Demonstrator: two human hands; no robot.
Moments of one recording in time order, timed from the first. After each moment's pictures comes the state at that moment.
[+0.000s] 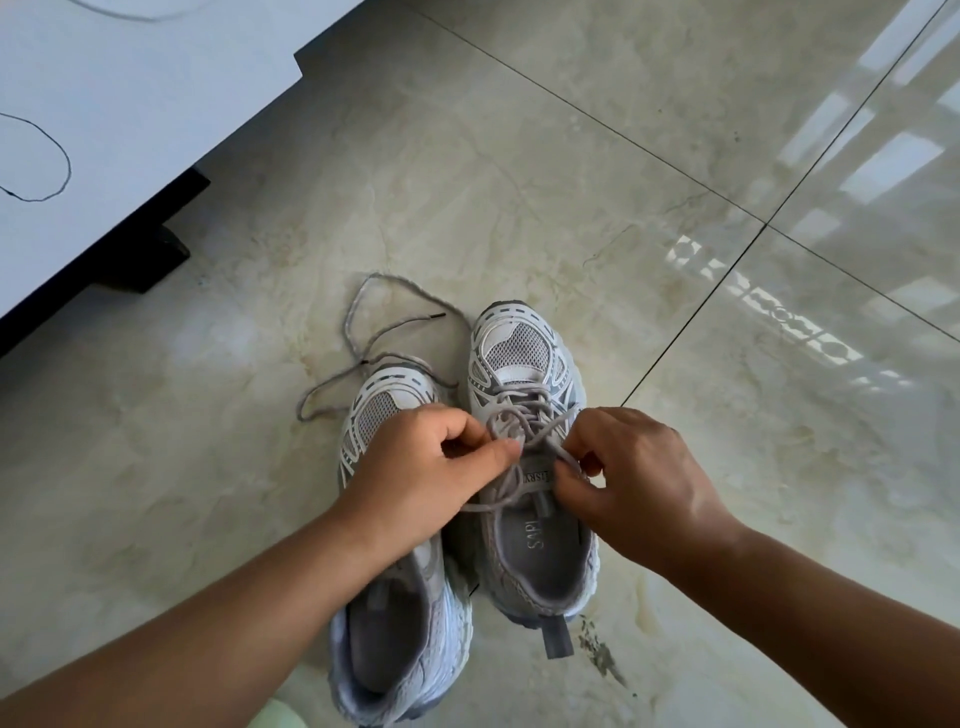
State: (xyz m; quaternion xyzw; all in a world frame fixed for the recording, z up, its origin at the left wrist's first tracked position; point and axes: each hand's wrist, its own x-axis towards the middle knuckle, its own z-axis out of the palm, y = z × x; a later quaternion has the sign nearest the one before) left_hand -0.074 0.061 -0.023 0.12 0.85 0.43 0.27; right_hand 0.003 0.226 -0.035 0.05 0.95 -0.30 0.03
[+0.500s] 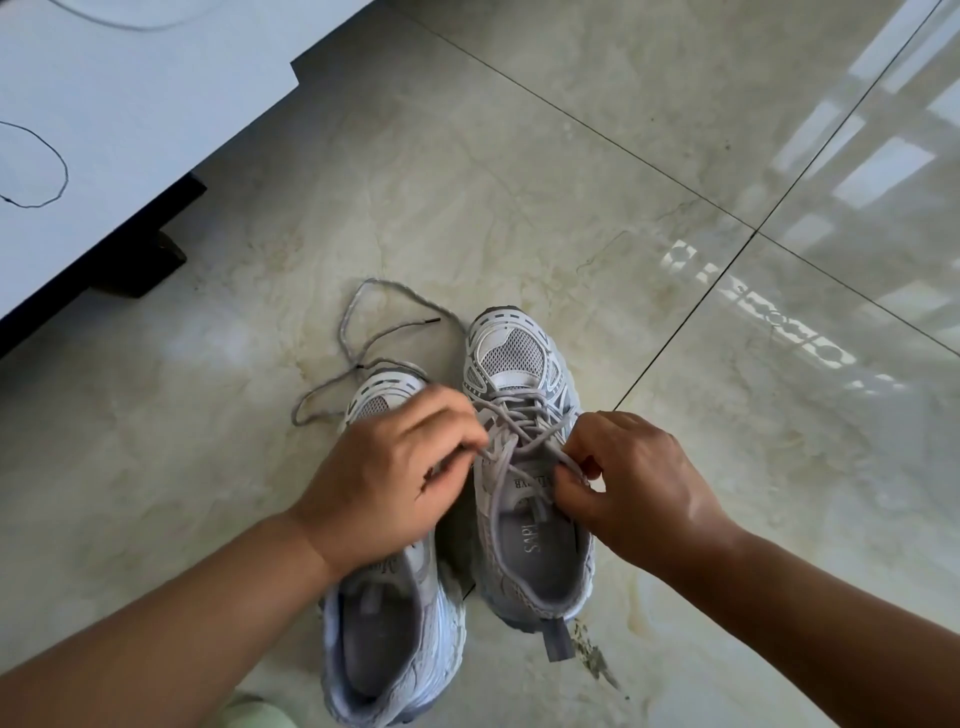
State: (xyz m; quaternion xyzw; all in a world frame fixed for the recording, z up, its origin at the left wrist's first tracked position) left_hand -0.087 0.040 -0.030 0.45 0.84 0.28 0.09; right_hand 0.006 0.231 -0.035 0.06 0.95 -0.30 0.05
